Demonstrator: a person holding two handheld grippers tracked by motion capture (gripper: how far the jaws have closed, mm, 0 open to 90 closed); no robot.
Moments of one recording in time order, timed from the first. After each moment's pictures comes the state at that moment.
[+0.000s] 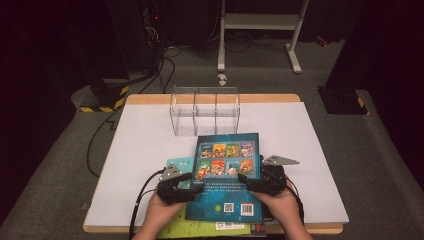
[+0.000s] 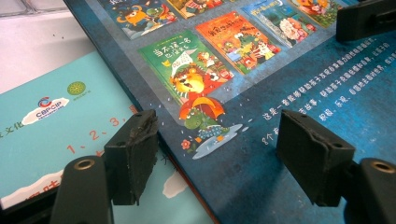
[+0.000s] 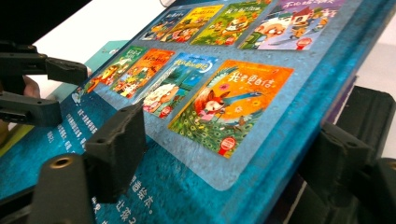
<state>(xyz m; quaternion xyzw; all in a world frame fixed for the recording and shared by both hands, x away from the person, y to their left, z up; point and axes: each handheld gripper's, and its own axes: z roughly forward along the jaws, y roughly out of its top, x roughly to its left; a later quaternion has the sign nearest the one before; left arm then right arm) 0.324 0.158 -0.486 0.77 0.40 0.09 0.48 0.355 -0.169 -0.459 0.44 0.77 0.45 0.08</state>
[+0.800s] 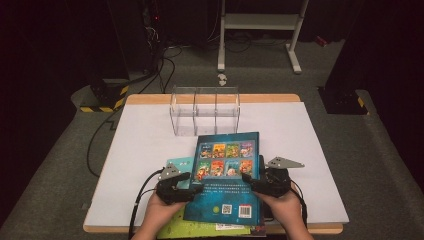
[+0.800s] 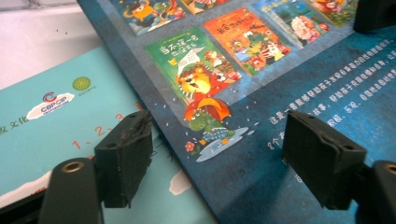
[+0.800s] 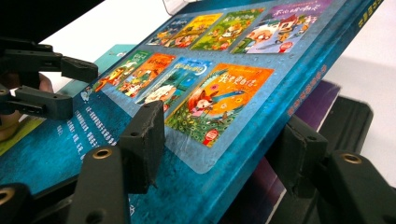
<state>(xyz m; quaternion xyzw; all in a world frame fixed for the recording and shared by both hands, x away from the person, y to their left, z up) 0.327 0.163 -0.489 0.77 0.42 0.08 0.48 0.344 -0.175 -0.448 0.41 0.78 0.46 0.11</state>
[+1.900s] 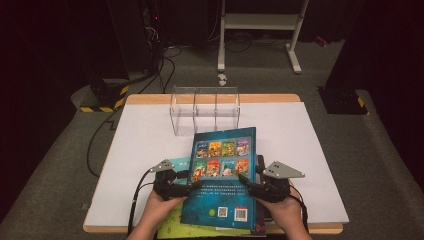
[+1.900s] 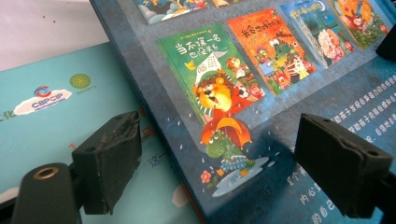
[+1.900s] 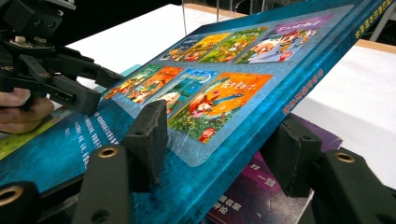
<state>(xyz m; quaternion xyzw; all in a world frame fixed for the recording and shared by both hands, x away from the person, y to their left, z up) 0.342 0.176 -0.493 0.73 0.43 0.00 0.53 0.321 -0.165 -0.431 0.34 0.78 0.49 0.17</state>
